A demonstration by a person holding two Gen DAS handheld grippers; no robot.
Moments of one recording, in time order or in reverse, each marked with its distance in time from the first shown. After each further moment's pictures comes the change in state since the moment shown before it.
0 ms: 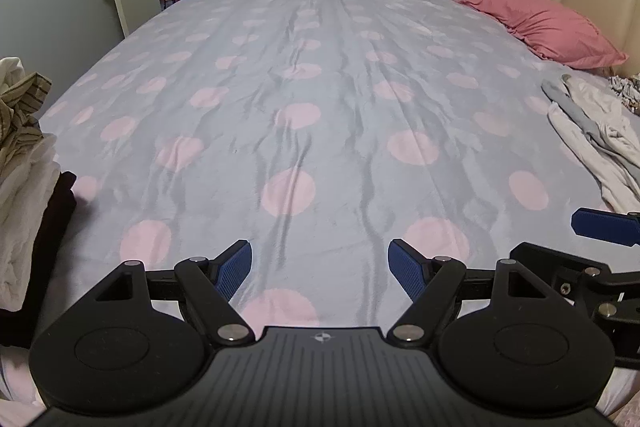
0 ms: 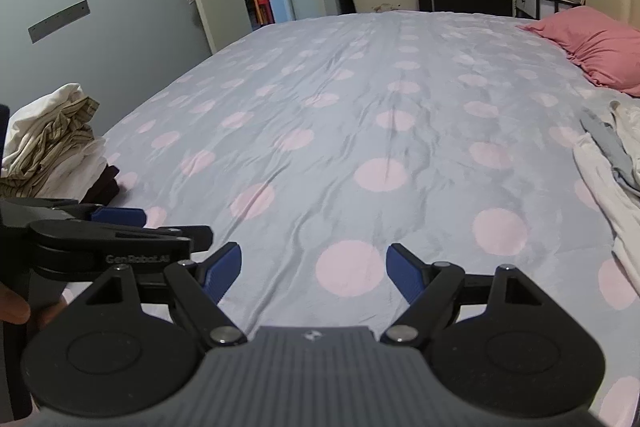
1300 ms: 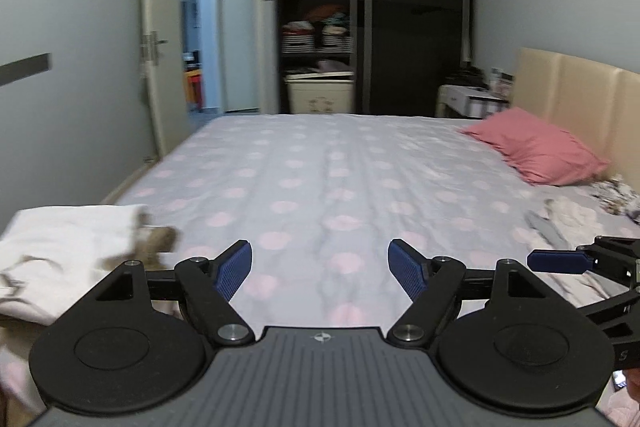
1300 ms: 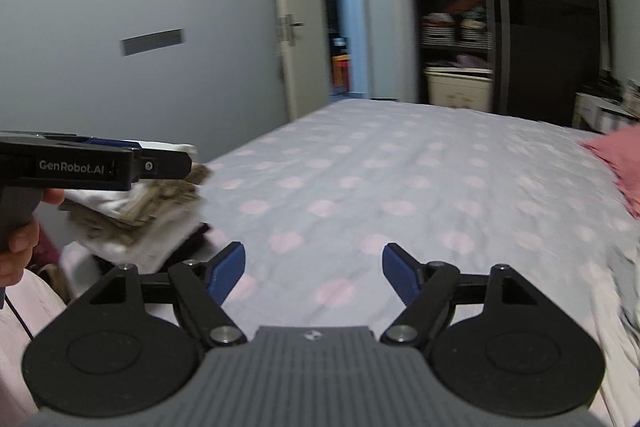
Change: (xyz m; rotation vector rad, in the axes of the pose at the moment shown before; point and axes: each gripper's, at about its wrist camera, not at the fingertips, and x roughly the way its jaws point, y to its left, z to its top) left arm -0.164 0.064 0.053 -0.023 -0.359 -0.009; right arm -0.113 0.069 0.059 -0.203 -0.191 0.148
